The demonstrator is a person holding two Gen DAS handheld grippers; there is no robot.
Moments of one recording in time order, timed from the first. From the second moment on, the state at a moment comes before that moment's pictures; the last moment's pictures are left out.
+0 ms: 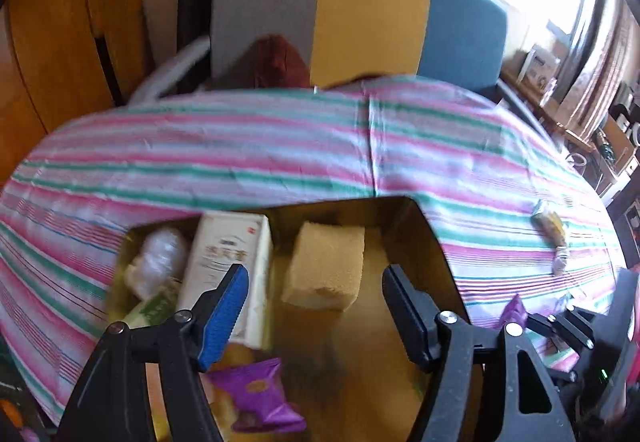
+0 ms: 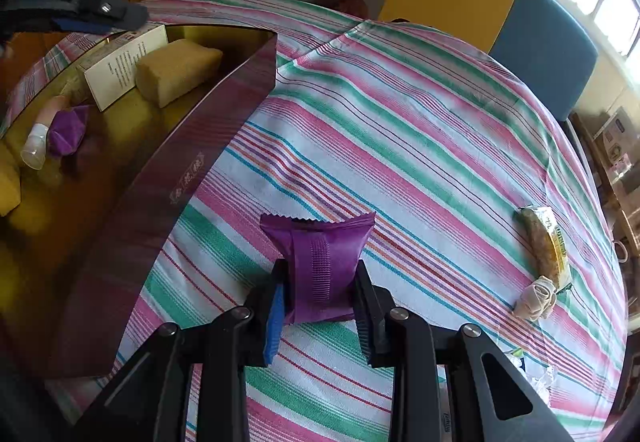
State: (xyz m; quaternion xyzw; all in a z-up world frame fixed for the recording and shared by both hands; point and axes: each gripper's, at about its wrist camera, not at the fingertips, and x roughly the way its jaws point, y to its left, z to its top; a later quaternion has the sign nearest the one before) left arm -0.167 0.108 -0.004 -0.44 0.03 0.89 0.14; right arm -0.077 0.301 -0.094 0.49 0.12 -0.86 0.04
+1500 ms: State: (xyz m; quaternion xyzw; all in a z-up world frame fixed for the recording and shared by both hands) left arm -0.049 -0.064 -0.014 -0.42 -0.07 0.90 0.09; right arm -0.160 0.129 -0.074 0.55 0.16 -0.81 0.14
